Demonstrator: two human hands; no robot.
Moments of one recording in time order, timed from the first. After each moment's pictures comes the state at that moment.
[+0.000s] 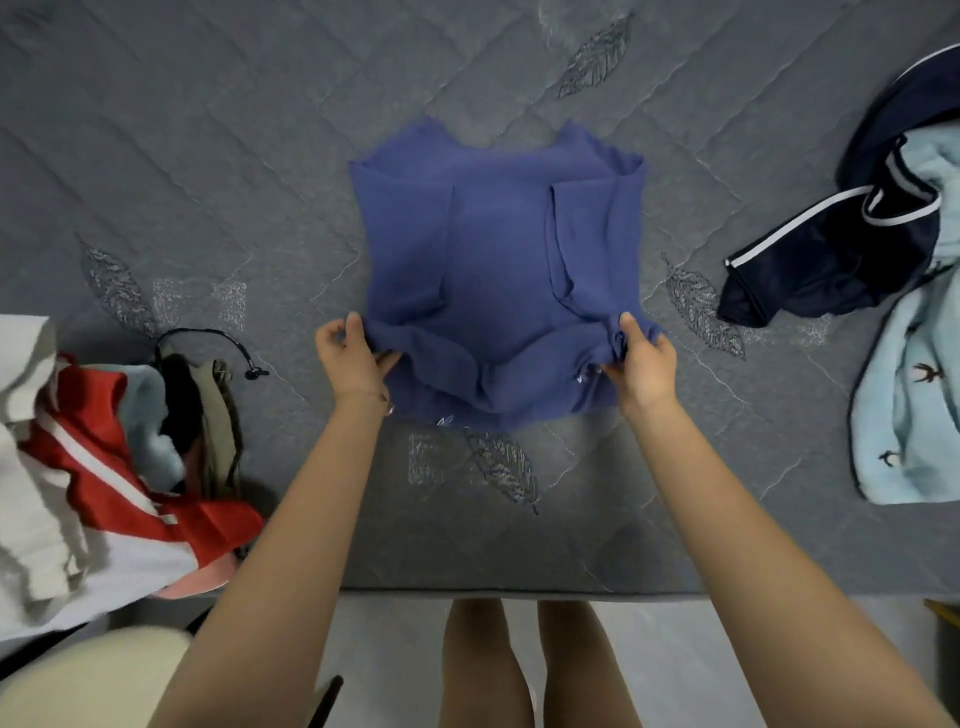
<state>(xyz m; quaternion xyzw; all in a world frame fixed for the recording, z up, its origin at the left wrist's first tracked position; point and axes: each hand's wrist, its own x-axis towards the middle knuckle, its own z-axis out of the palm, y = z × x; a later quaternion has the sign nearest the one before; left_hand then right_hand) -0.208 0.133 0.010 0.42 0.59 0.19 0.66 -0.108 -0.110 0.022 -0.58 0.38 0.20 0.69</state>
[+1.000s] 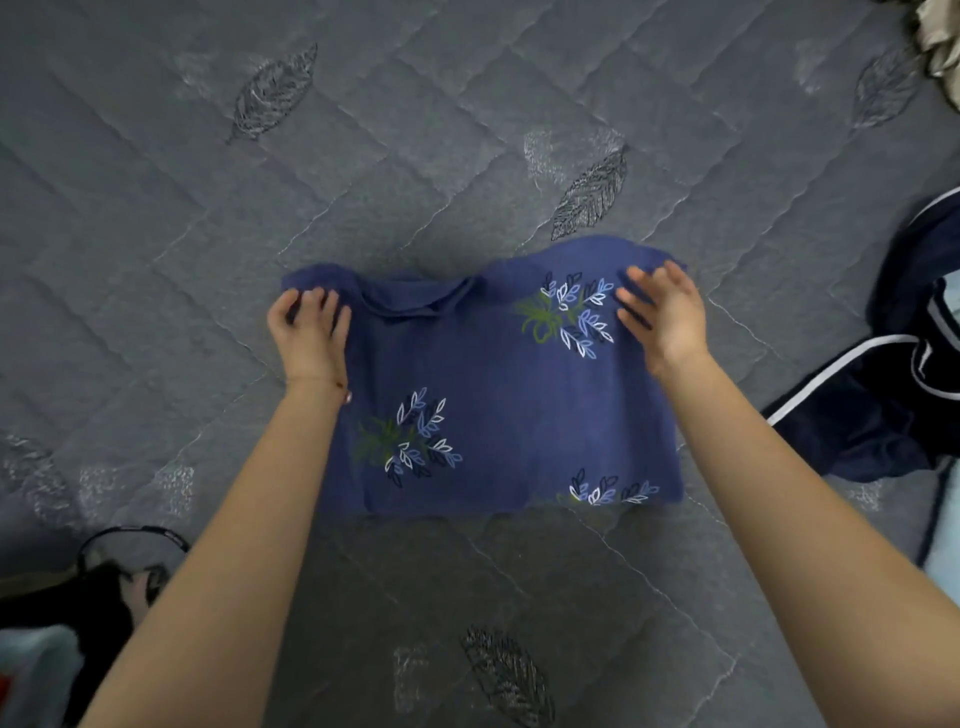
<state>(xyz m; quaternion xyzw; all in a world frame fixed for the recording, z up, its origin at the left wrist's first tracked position) 0.005 0.248 -0.038 0.40 0.48 0.23 0.75 0.132 -0.040 -0.018 -0.61 0.31 0.18 0.71</state>
